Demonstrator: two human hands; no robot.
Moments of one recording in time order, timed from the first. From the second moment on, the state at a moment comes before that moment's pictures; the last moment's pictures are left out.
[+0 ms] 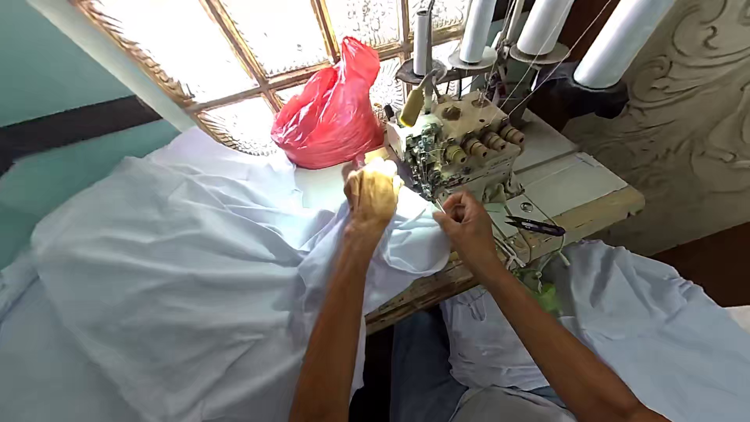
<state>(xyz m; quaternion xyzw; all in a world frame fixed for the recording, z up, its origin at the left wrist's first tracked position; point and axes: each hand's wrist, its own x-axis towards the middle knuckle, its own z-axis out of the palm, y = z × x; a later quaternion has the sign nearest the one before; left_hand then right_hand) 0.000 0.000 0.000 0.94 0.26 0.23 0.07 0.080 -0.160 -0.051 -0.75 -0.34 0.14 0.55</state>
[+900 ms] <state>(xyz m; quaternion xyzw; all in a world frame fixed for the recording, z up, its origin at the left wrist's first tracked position) -0.112 -0.092 -0.067 0.86 0.40 0.33 0.02 0.083 -0.166 -0.074 -0.78 -0.45 -0.04 0.44</state>
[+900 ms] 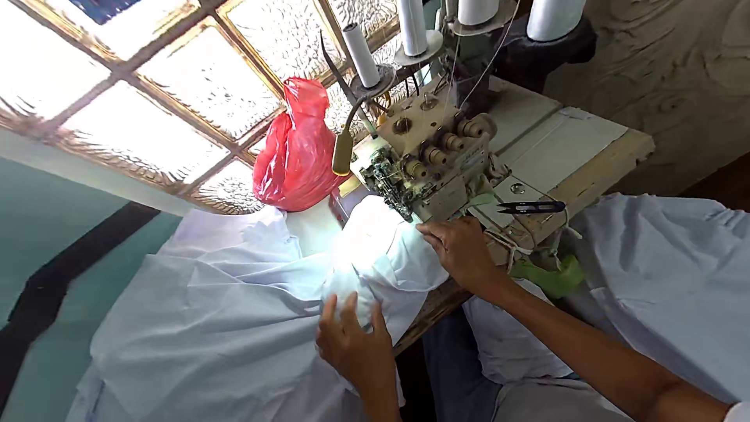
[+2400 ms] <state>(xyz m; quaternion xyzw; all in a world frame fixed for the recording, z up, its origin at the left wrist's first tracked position) -0.129 -0.038 -0.122 0.81 0.43 0.34 0.19 0.039 -0.150 -0.077 -0.67 -0.61 -0.25 0.34</state>
